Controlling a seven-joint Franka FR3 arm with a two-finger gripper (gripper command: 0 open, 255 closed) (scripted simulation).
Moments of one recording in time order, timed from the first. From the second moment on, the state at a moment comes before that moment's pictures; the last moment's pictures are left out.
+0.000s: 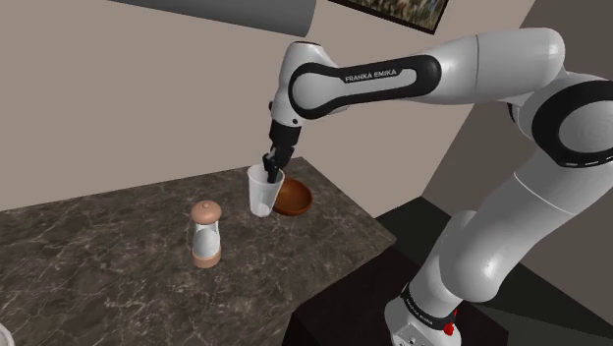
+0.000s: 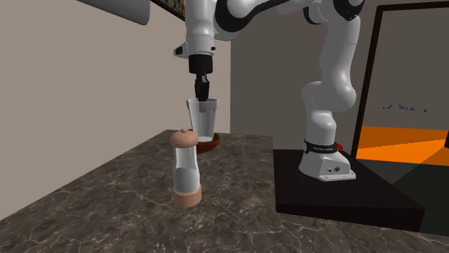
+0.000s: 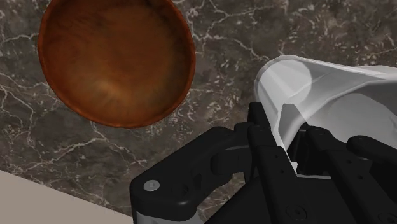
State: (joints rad) arm 0.18 -0.16 0.14 -2.16 0.16 2.01 -0.08
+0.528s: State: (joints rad) arm 0.17 -0.18 0.13 -2.08 0.15 1.91 -0.08
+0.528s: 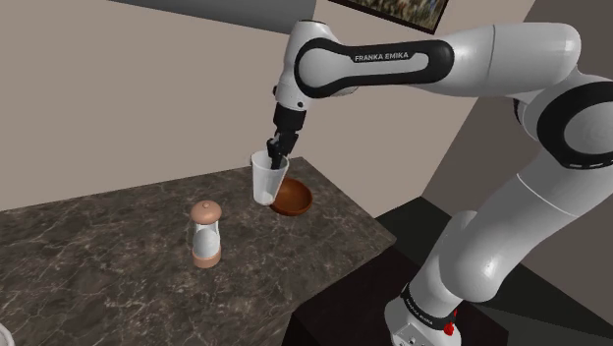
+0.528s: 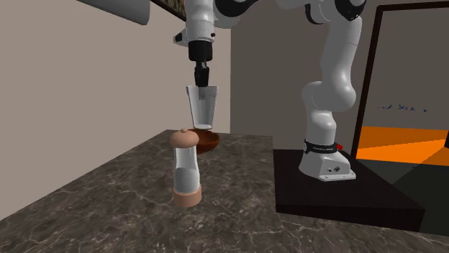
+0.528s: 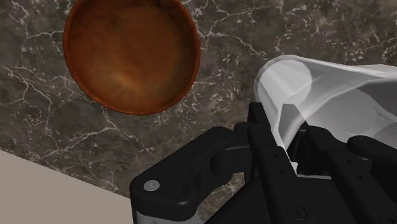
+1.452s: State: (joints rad) arm 0.04 -0.12 -0.05 -1.92 0.11 1.78 -0.36
